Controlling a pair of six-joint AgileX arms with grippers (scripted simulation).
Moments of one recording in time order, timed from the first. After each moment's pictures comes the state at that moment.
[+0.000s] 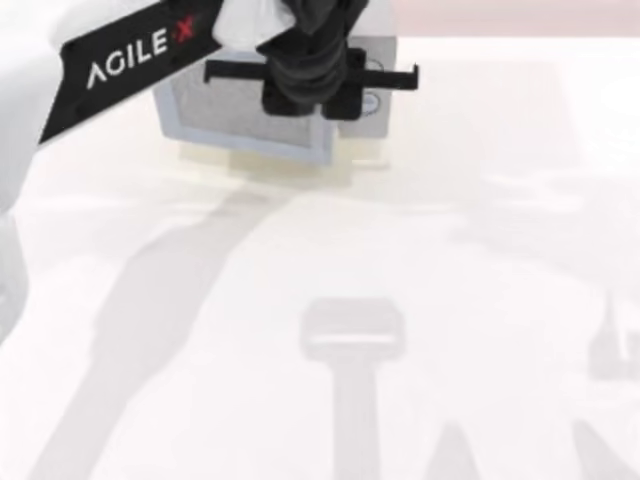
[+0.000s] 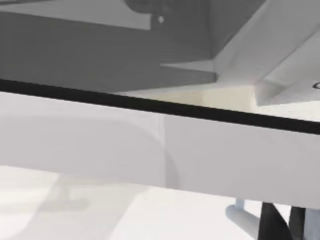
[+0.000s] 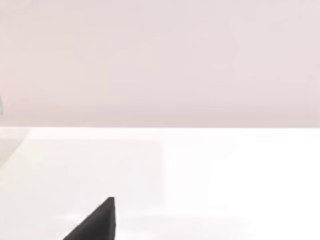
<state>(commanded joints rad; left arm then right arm) -0.62 2.13 1.93 -0.89 -0.24 -0.43 0.00 0.00 0.00 0.00 0.00 0.00</state>
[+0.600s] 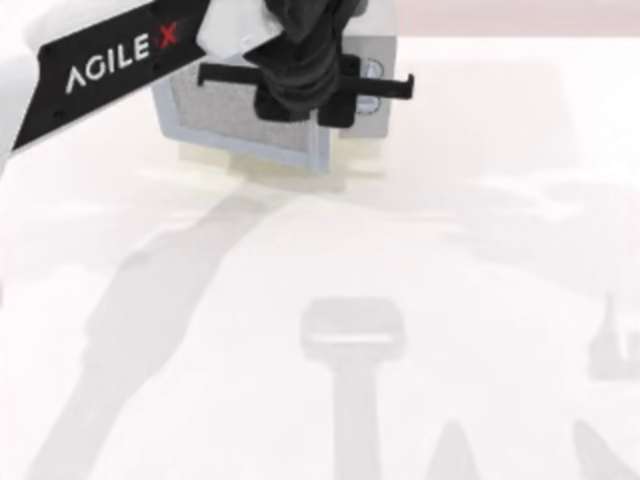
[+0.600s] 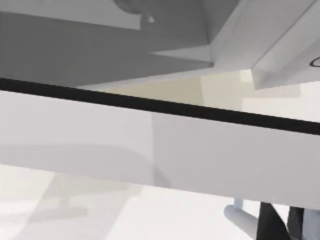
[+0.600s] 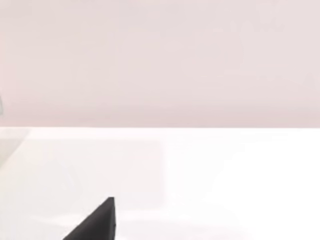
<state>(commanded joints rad) -0.61 2.09 1.86 -0.85 -0.22 -0.39 0.00 0.00 0.00 0.00 0.00 0.00</state>
